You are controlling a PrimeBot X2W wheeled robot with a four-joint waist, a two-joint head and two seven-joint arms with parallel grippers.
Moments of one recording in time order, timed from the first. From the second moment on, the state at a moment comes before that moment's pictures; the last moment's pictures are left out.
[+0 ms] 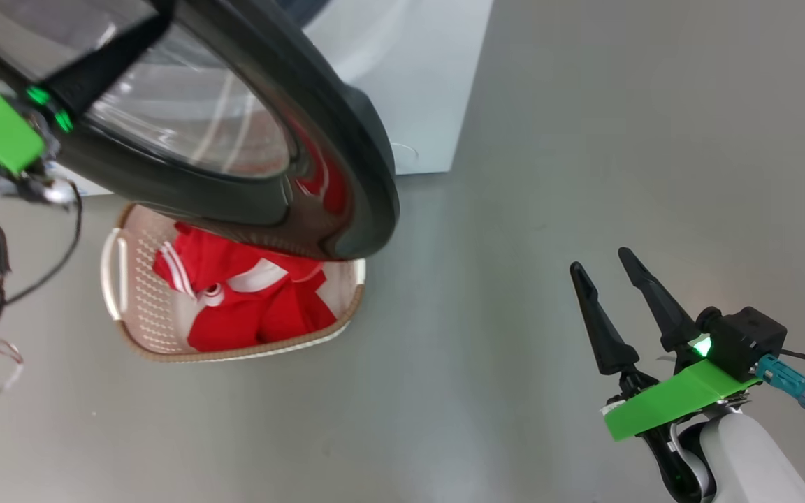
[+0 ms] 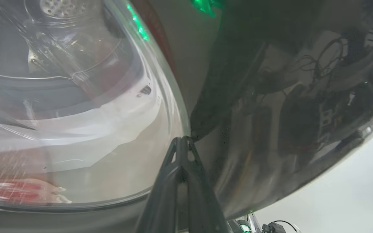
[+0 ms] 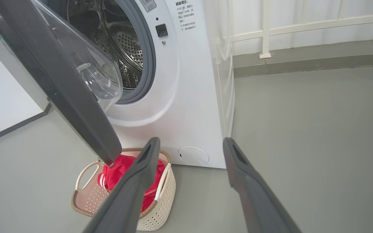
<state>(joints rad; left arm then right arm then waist) -0.91 0.38 -0.25 0.24 -1.46 -0.13 0.74 -0.25 -0.18 0.20 0.17 0.41 0.12 -0.25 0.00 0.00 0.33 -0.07</state>
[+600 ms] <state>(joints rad) -1.04 0.39 -0.31 0.38 -1.43 -0.13 0.60 -0.29 -0.15 0.20 0.17 0.41 0.12 -0.25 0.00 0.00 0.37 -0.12</state>
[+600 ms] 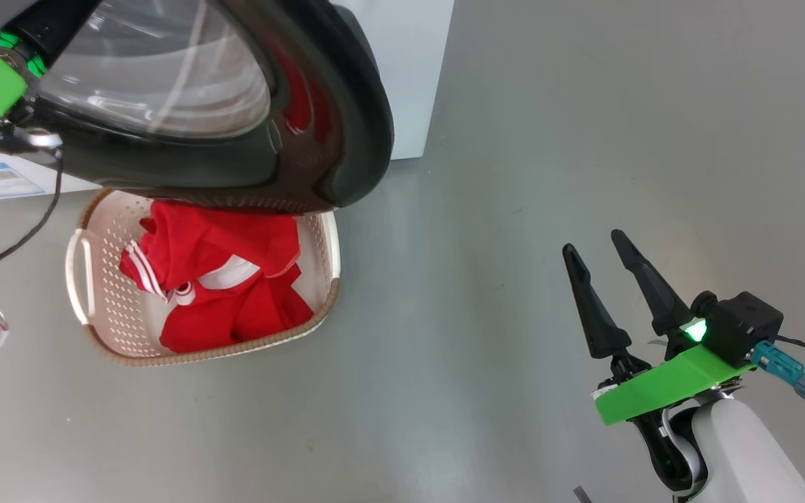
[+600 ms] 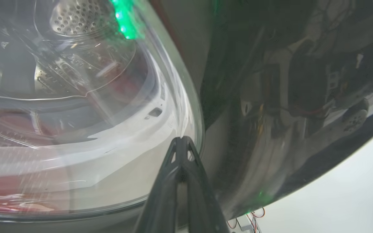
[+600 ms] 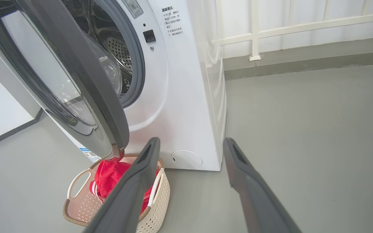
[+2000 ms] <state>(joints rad) -0.39 0.50 -0.52 0.32 -1.41 -0.13 0.02 -0.20 -0.26 0.15 0.18 0.41 0.12 -0.25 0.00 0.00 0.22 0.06</state>
